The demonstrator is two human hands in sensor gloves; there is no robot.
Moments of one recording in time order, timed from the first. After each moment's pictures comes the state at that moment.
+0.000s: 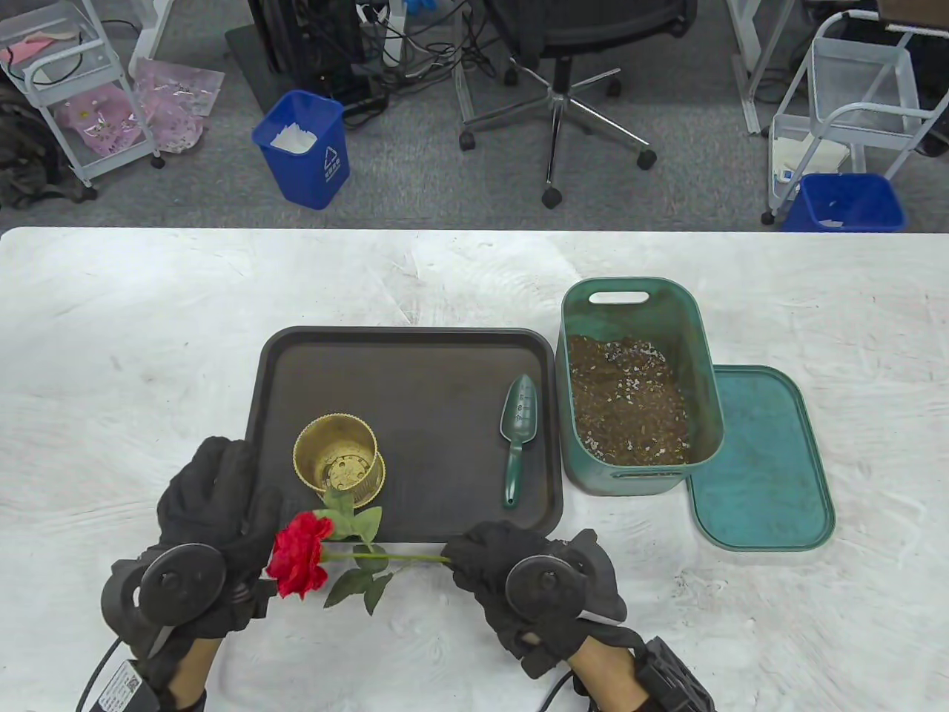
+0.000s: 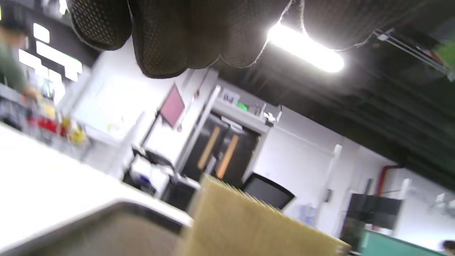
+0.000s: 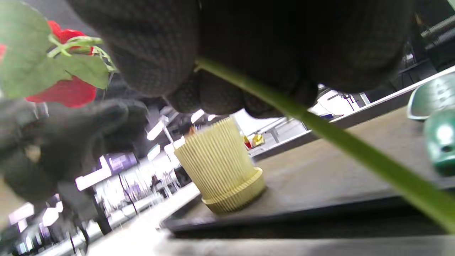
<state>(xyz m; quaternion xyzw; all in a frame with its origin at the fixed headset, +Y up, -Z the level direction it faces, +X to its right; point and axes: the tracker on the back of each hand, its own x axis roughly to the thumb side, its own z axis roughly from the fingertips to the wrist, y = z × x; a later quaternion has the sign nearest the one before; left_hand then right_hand) -0.295 -0.669 -0.158 0.20 -0.03 0.27 0.94 0.044 -0.702 -0.155 0.30 -0.05 0.89 0.35</state>
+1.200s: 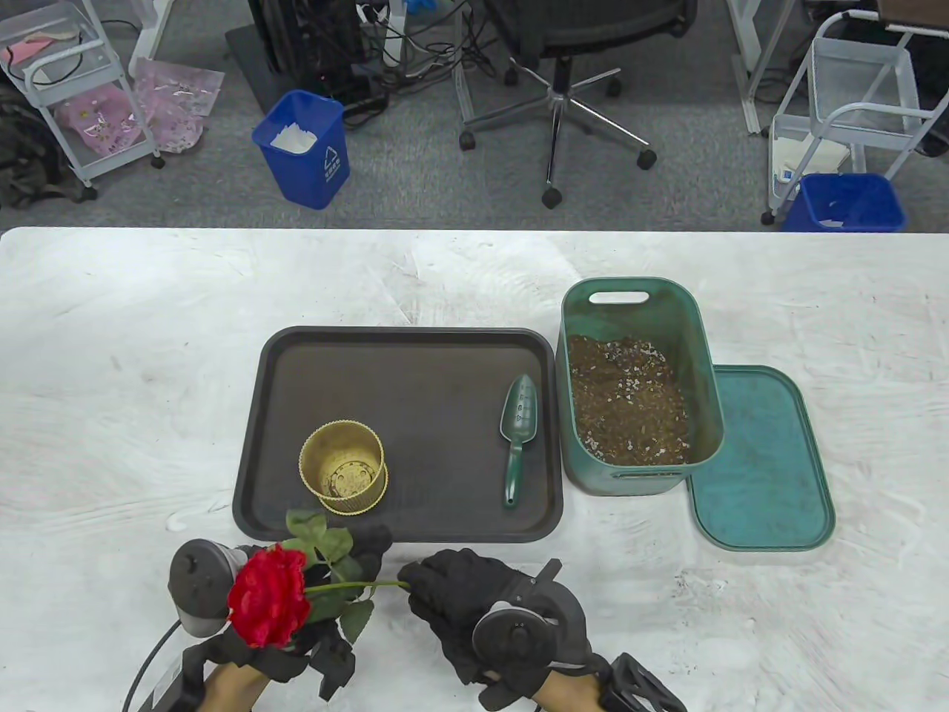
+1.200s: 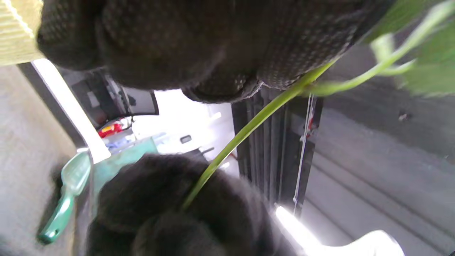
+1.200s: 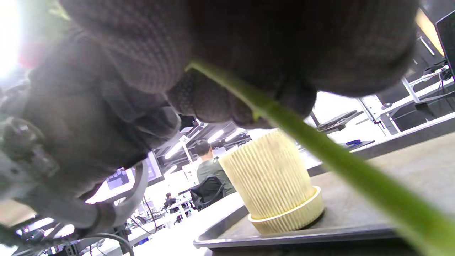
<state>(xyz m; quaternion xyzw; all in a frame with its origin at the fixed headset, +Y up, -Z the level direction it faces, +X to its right) -0.229 -0.680 -0.151 0.02 -0.27 0.58 0.76 0.003 -0.694 -0.120 0.33 -0.12 0.87 0.34</state>
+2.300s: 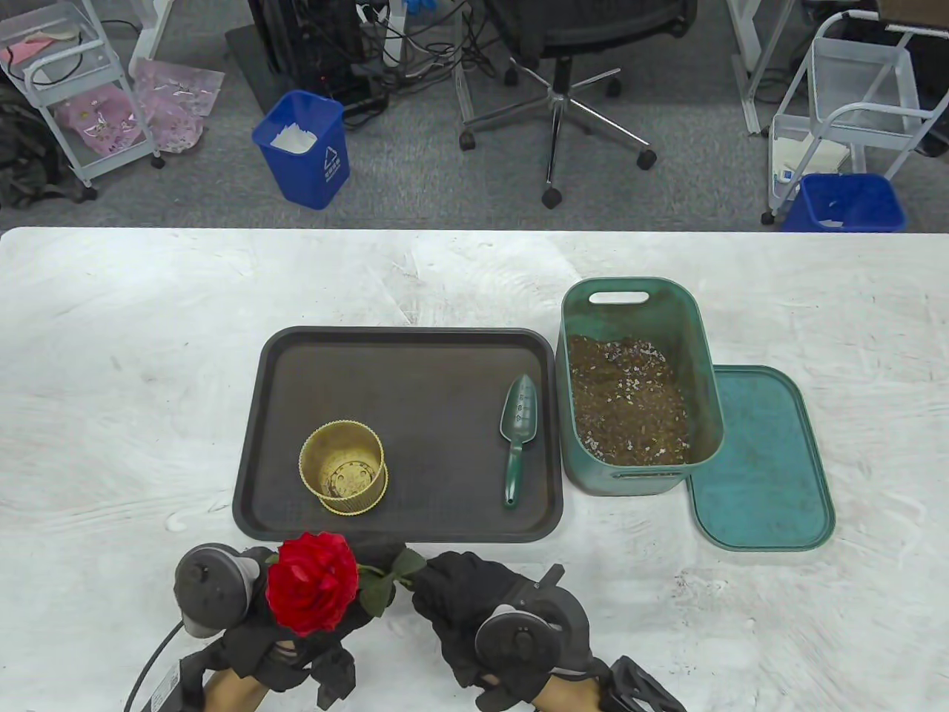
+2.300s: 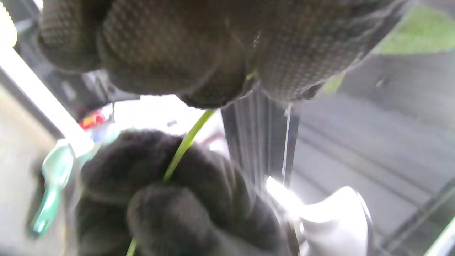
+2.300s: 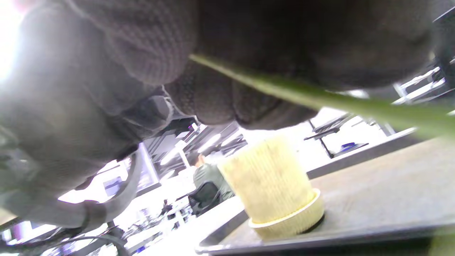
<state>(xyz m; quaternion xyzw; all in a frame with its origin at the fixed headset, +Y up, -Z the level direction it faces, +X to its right) -0.218 -0.665 -0.145 0.00 -0.35 0.54 0.77 0.006 -0.695 -0.117 0.33 -0.11 0.87 0.34</state>
